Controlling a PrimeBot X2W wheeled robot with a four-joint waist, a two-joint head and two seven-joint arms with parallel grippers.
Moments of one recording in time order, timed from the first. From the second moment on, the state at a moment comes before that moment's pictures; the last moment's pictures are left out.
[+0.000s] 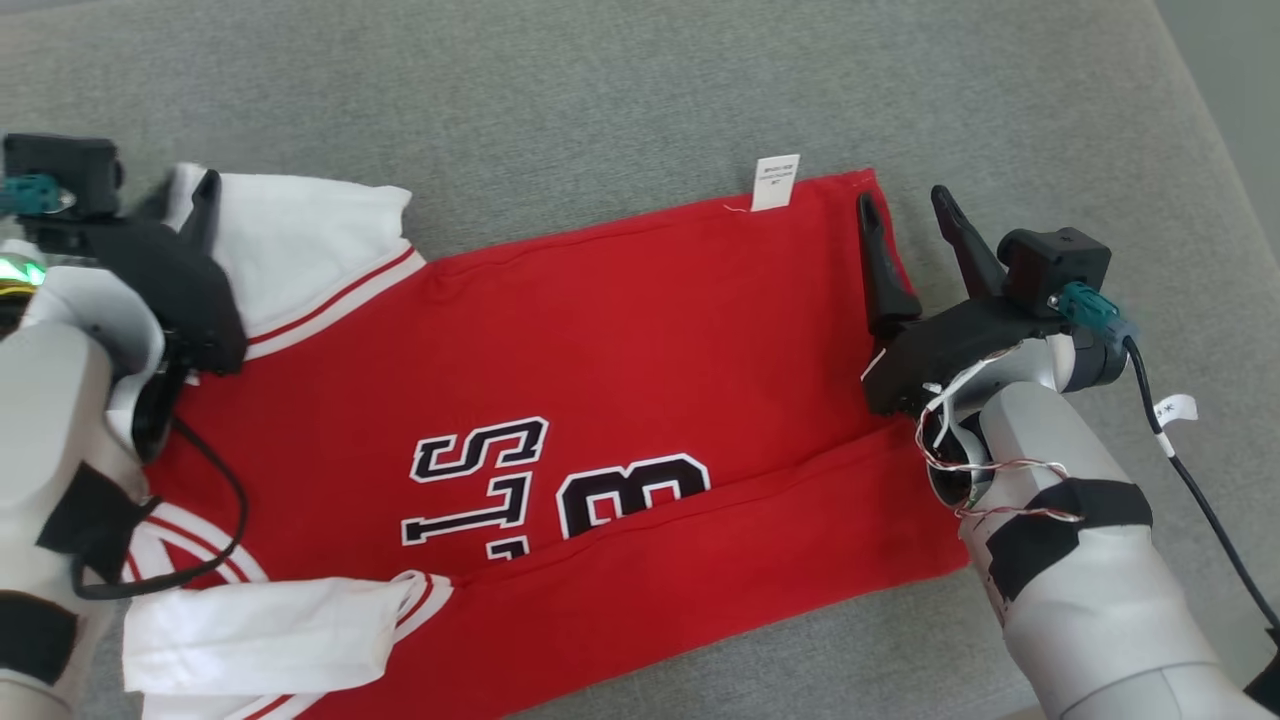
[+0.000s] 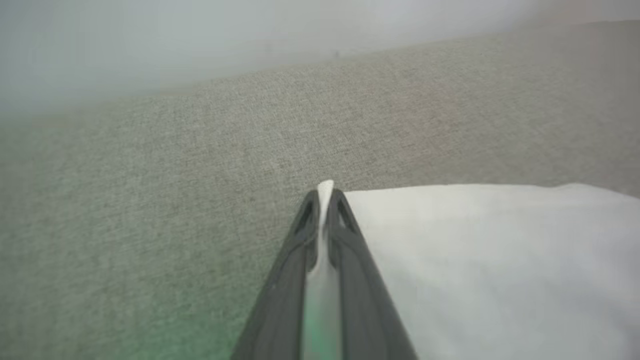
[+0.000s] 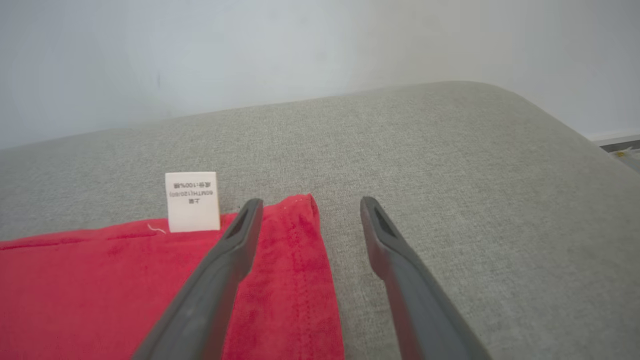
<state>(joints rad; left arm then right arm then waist) -1.01 0.43 -0.48 0.89 -0.60 -0.13 0.08 -0.81 -0.06 0.13 0.84 0.26 0.13 -0.26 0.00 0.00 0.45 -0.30</state>
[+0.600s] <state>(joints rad) -1.07 0.39 -0.63 0.83 -0.73 -0.13 -0.04 -1.04 -0.11 0.08 1.21 0.21 0.13 -0.24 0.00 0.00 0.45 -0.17</state>
